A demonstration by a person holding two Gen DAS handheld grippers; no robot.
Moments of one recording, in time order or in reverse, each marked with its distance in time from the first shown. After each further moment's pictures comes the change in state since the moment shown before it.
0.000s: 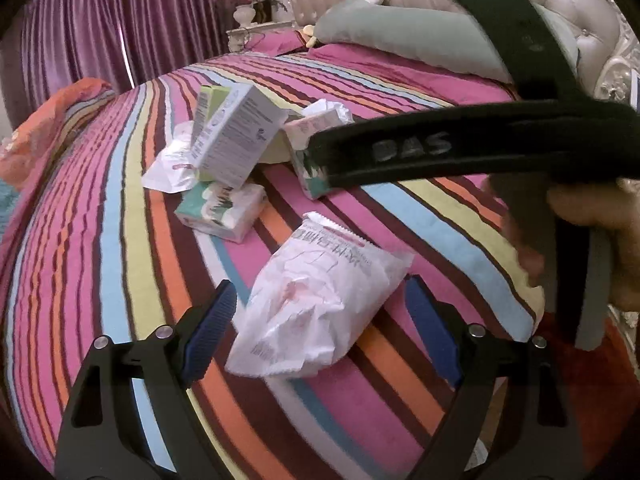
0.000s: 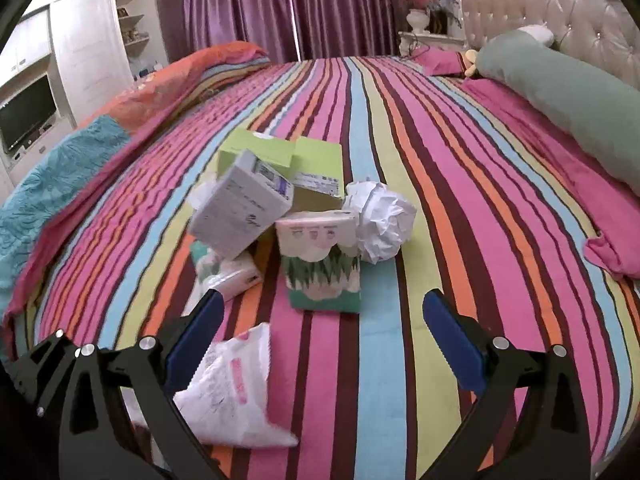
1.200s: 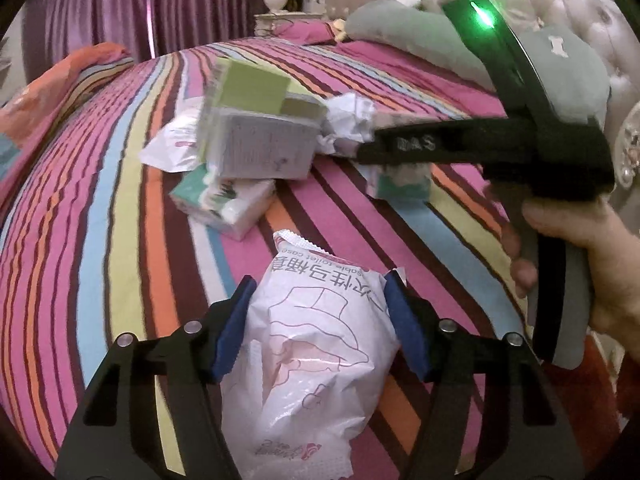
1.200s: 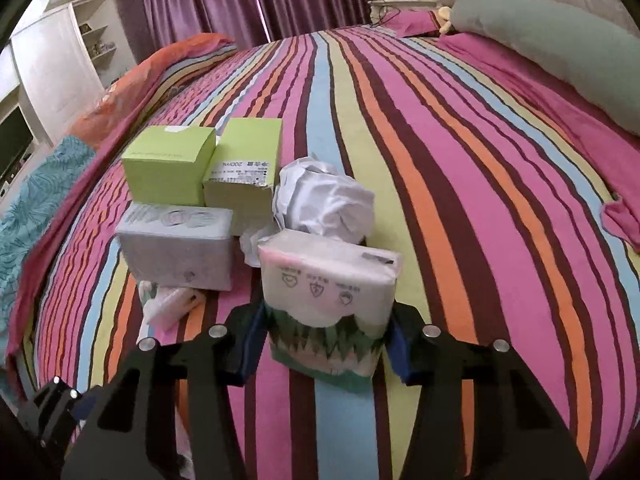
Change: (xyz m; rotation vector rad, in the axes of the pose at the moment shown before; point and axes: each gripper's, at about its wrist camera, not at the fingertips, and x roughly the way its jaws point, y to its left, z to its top) left arm 0.011 0.007 0.001 -0.157 0.010 0.013; right arm 0.031 -0.038 0.001 0.138 0.077 0.001
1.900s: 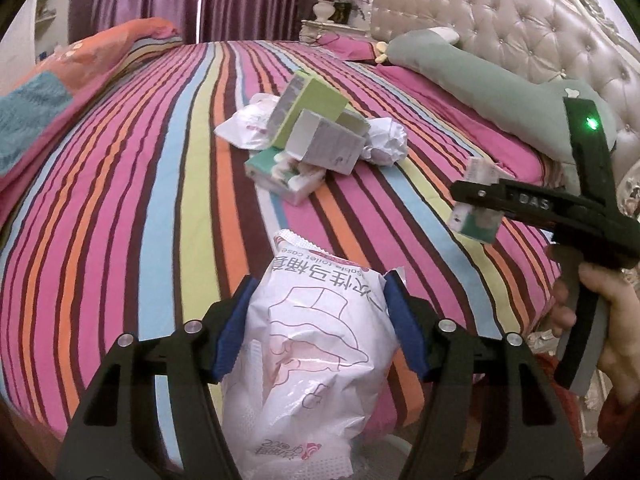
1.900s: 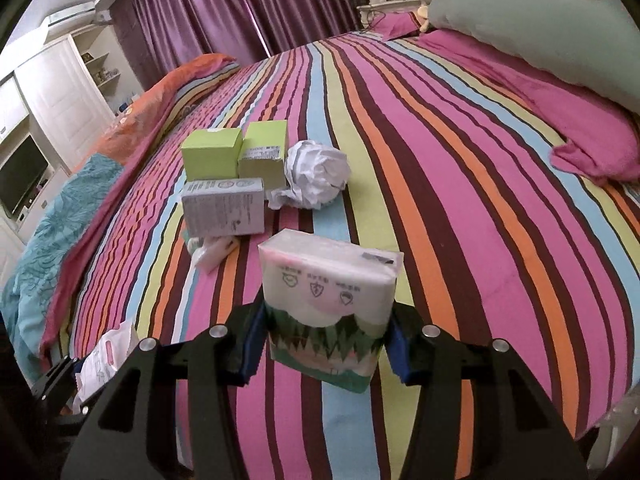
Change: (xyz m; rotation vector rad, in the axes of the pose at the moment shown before) left arm -0.066 0.028 -0.031 -0.168 -0.025 0.032; right arm -0.066 -0.018 -0.044 0.084 -0.027 0.062
